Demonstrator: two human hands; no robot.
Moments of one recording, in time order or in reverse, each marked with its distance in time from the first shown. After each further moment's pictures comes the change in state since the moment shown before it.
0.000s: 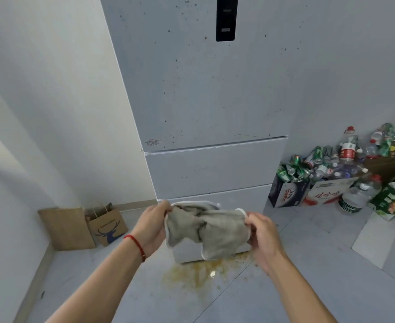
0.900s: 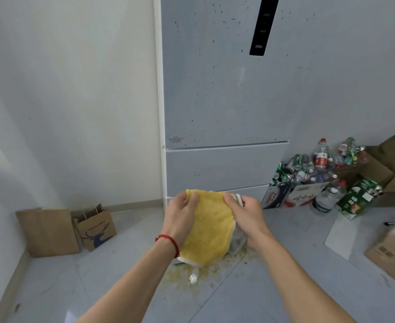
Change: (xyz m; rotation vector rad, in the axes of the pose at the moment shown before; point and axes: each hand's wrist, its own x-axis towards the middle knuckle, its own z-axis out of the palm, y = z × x) left_hand -0.033 0.008 -0.061 0.216 -0.092 0.349; right_hand -0.046 -0.012 0.137 -0.342 0.138 -0.160
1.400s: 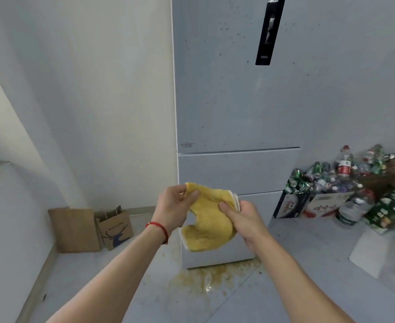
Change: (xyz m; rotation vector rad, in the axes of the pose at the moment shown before) left_hand -0.016 0.033 -0.028 0.243 0.016 0.099; right_hand -0.026 -0.008 0.005 0.064 -0.269 -0.009
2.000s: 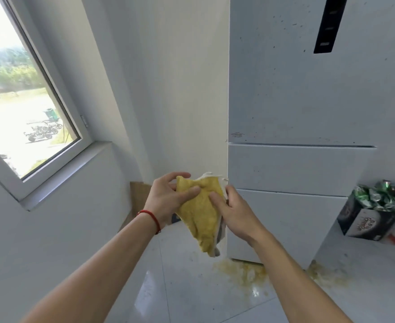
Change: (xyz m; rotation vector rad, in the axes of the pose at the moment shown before) left_hand -0.130 0.036 -0.052 -0.104 0.299 -0.096; right_hand -0.064 -0.017 0.044 -0.205 -0.440 -0.250
